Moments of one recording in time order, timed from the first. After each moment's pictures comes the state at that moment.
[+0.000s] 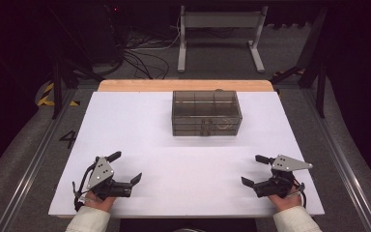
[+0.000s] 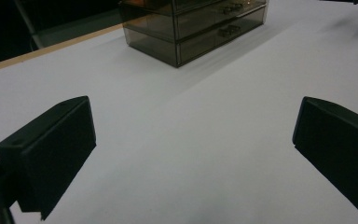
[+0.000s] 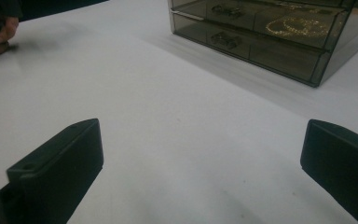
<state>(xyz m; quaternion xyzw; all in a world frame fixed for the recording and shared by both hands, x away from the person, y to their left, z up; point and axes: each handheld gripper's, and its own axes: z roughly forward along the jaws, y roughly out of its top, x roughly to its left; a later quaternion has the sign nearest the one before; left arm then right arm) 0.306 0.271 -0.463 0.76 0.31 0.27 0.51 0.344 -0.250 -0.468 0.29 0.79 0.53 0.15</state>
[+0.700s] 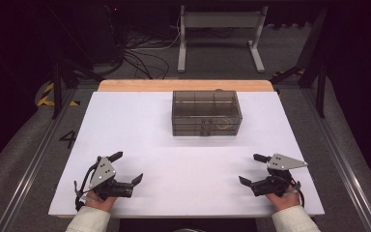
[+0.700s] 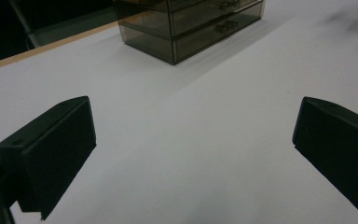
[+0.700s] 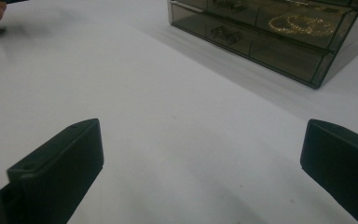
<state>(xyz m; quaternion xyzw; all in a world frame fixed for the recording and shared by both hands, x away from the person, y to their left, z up) 0.307 0.268 -0.464 0.76 0.31 0.27 0.50 0.349 -0.244 -0.468 0.28 0.80 0.51 0.16</state>
